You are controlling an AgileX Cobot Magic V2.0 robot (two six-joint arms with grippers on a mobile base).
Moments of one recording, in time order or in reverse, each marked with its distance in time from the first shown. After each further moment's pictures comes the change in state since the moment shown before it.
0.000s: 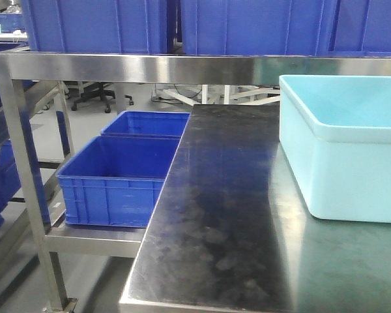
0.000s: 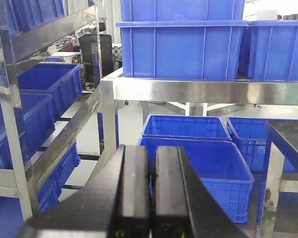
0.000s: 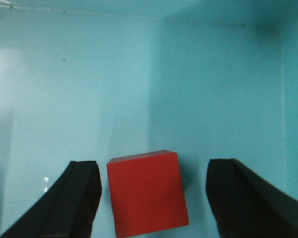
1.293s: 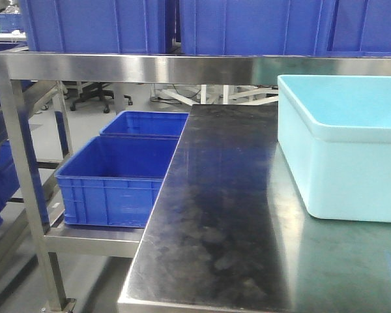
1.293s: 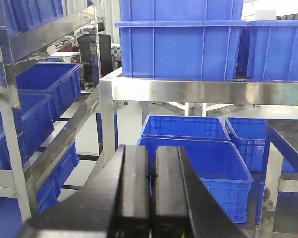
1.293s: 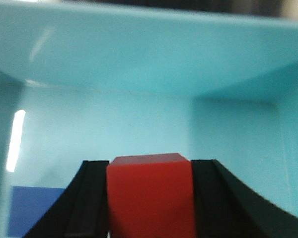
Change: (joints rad) left arm 0.000 0.000 0.000 0.000 0.000 0.000; right arm 0.085 -0.167 -0.008 0.076 -0.067 0.000
